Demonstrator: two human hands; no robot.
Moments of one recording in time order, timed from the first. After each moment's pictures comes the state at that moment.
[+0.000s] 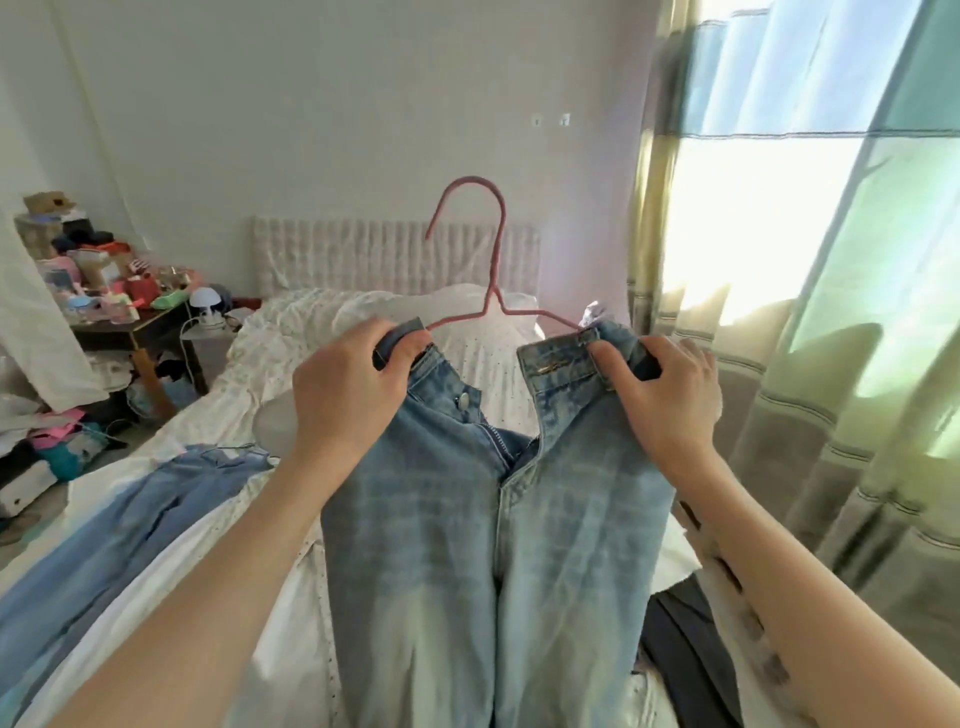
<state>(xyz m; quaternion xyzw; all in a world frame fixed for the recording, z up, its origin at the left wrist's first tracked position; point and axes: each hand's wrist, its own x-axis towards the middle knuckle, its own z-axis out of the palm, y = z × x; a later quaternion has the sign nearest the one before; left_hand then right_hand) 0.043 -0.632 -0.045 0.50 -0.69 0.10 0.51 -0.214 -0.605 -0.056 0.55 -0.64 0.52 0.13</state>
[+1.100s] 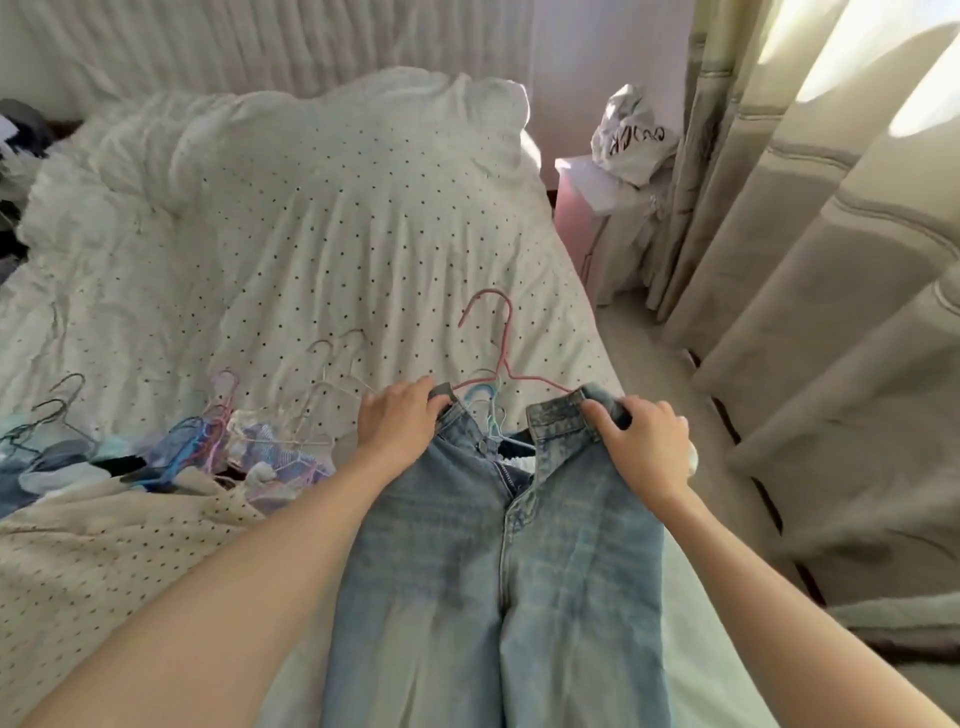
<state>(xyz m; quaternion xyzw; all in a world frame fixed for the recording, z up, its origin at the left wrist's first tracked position) -0.217 -1.136 -0.373 0.63 -0.77 -0.08 0.06 -0.463 -1.061 -0.383 0.55 -0.81 0.21 -0.07</state>
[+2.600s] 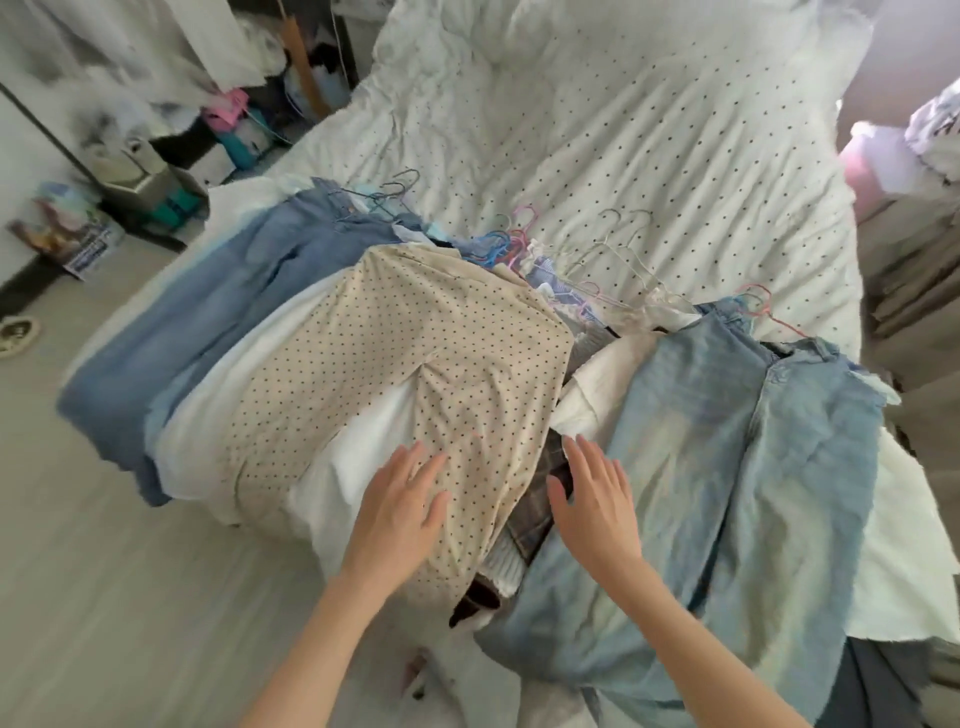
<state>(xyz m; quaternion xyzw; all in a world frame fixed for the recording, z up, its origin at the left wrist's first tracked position) 0.105 -0.702 -0.366 0.74 -0.61 -0.24 0.11 -0.102 -0.771 -0.396 0.78 -0.59 0.09 -0.19</state>
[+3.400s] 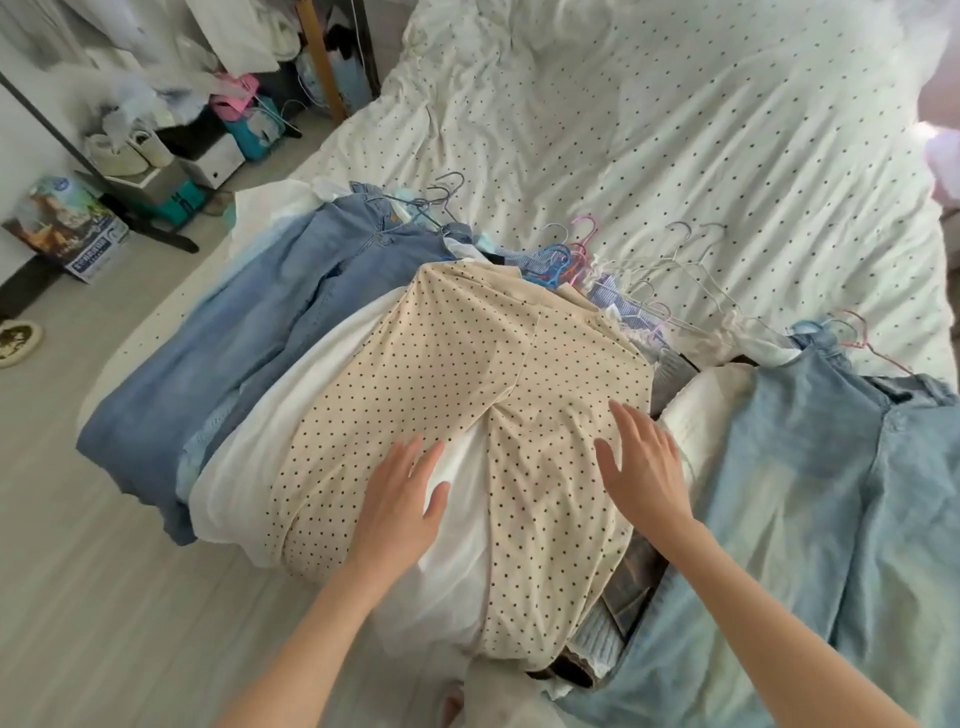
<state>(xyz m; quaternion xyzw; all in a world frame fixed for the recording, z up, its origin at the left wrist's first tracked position) 0.255 -0.755 -0.410 0.75 -0.61 -0.24 0.11 0.008 -0.864 -0.405 0.77 -0.62 0.07 -0.17</state>
